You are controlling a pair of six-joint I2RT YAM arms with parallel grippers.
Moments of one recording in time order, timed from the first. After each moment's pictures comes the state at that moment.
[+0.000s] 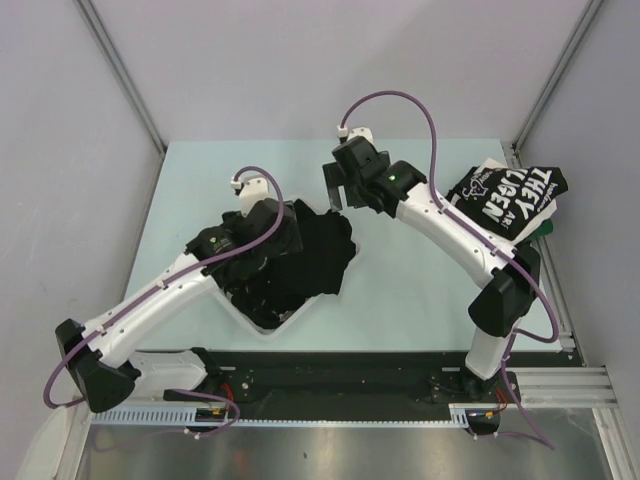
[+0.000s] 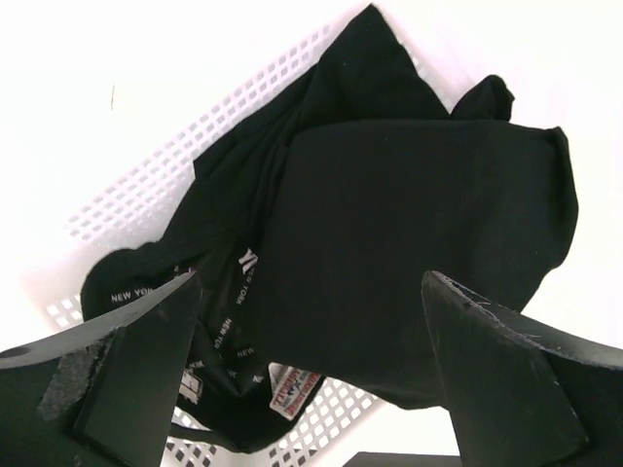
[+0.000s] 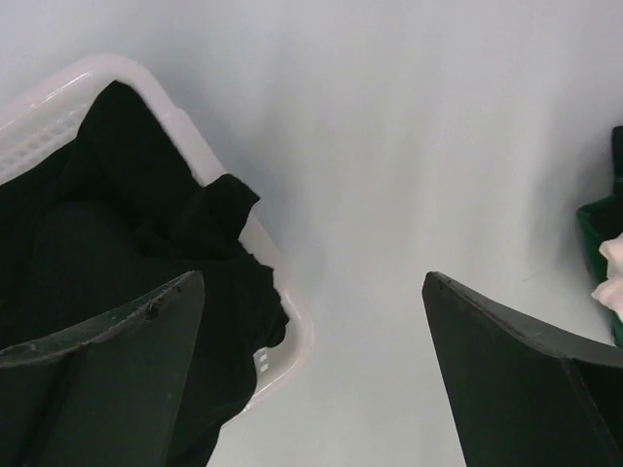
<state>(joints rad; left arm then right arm) -0.81 1.19 1.23 -0.86 -0.62 -0.74 0.75 1.79 1.84 -0.85 0.42 0.32</state>
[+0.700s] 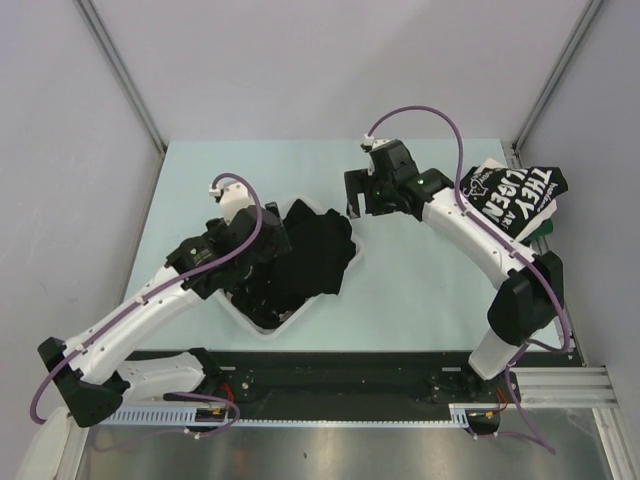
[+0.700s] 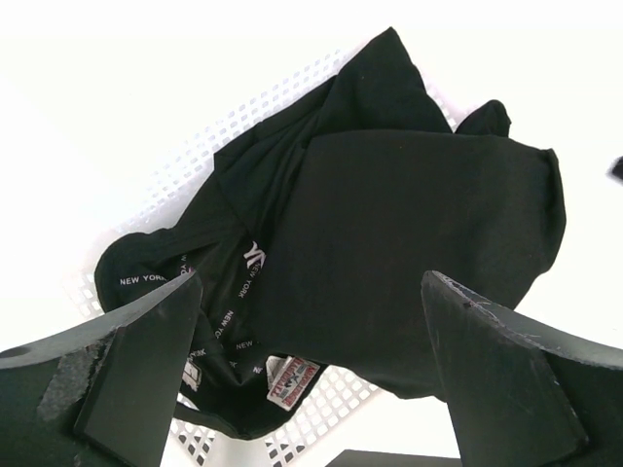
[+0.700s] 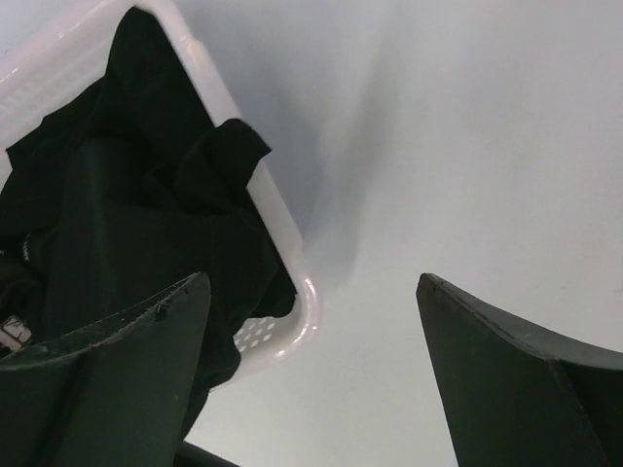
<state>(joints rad) -0.81 1.09 1.19 -0.90 -0.65 -0.83 0.58 1.66 1.58 -0.70 0.05 0.30</state>
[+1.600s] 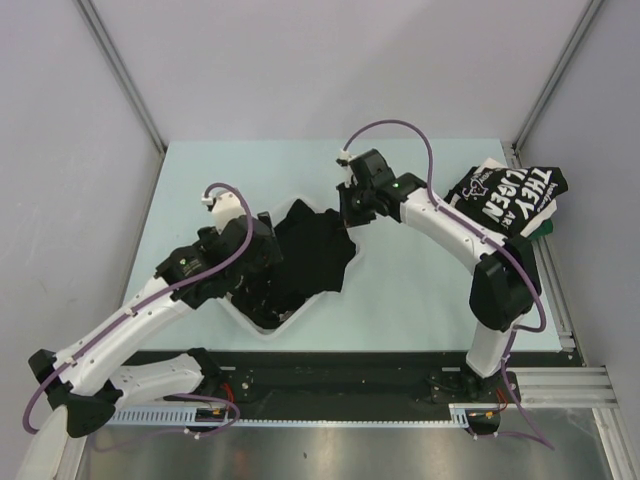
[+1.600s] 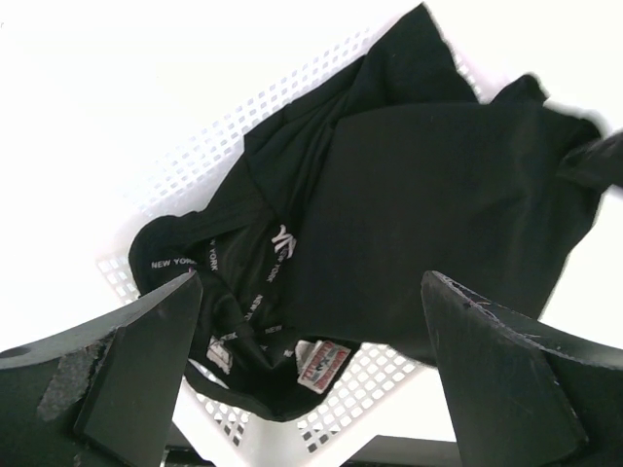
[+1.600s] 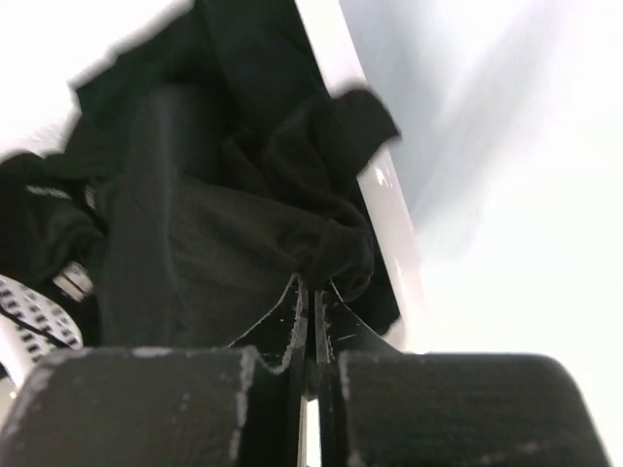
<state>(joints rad) -0.81 1.01 1.14 -0.94 -0.65 -0.81 0.63 1.79 1.57 -0.64 -0.16 0.35</state>
